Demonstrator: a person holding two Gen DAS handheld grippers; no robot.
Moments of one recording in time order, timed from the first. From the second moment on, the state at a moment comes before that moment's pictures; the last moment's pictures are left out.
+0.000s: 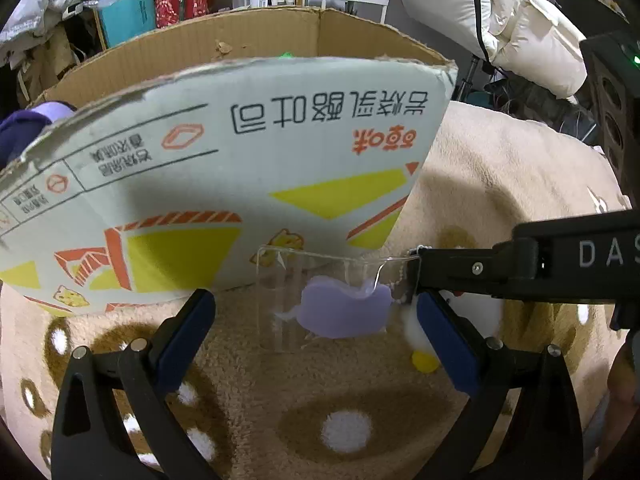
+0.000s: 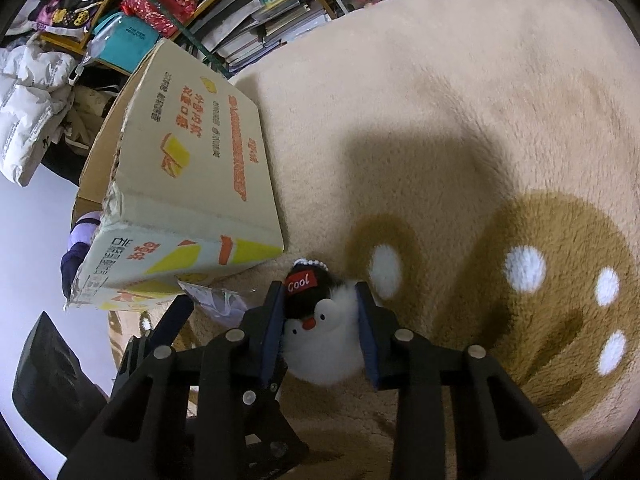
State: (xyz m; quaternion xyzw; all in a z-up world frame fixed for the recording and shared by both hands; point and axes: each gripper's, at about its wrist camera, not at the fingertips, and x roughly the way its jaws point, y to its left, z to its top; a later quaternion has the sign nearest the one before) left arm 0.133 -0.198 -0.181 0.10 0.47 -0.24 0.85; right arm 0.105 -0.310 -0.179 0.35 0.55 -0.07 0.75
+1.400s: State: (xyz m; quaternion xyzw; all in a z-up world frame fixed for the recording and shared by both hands) left arm 0.101 -0.156 -0.142 0.09 0.44 -0.19 0.88; right arm 0.097 -0.301 -0.161 0.32 0.53 -0.05 0.78
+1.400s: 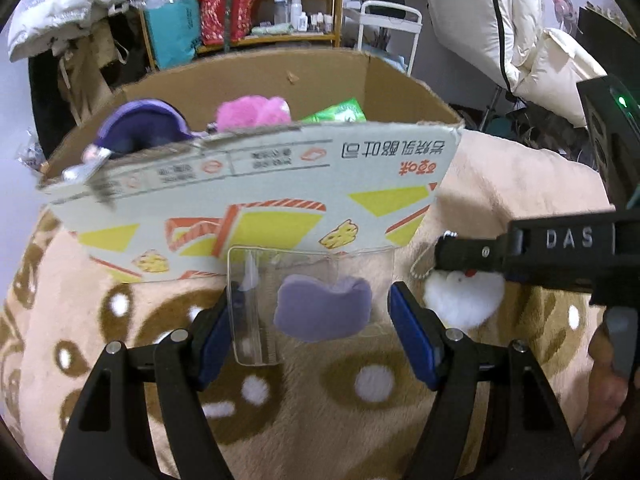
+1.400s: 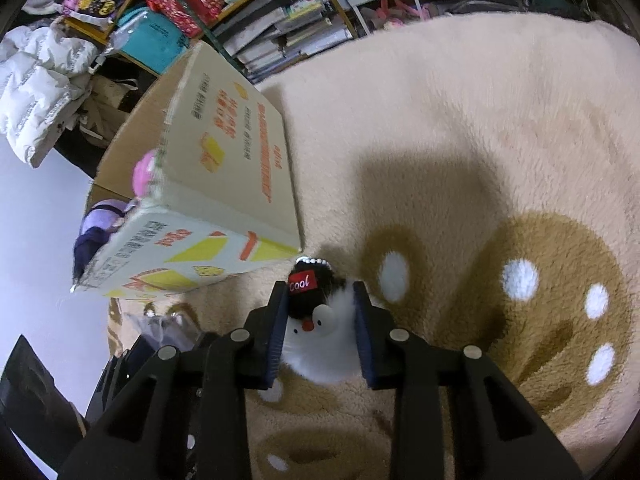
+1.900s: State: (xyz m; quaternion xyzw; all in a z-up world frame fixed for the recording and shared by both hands) left arm 0.060 -0.122 -0.069 0.09 0.33 -0.16 0.92; right arm 0.064 -0.273 -0.073 0.25 0.40 0.01 0.88
